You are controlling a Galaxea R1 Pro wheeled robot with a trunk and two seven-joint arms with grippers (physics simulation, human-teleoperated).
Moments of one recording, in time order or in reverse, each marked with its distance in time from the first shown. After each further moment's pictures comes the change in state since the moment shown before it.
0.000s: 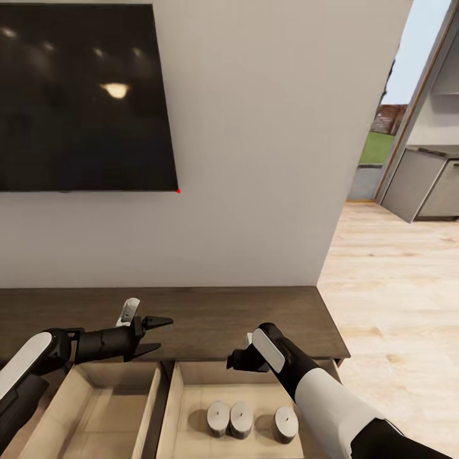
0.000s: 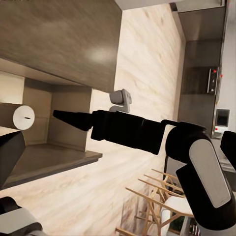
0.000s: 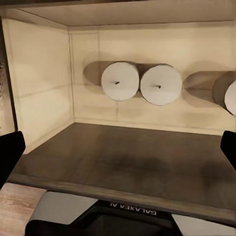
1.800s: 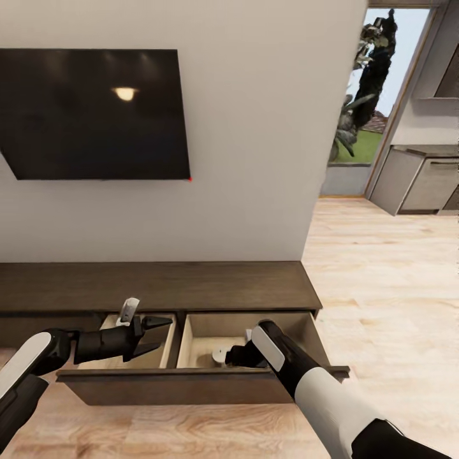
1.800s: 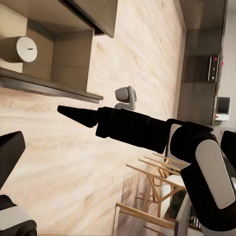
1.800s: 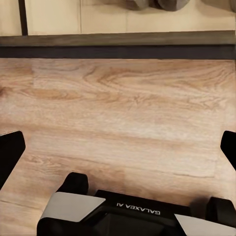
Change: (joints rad) left arm 0.000 0.003 0.001 0.000 0.000 0.000 0.003; right arm 0.001 0.000 0.000 -0.030 0.000 -0.009 0.002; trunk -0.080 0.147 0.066
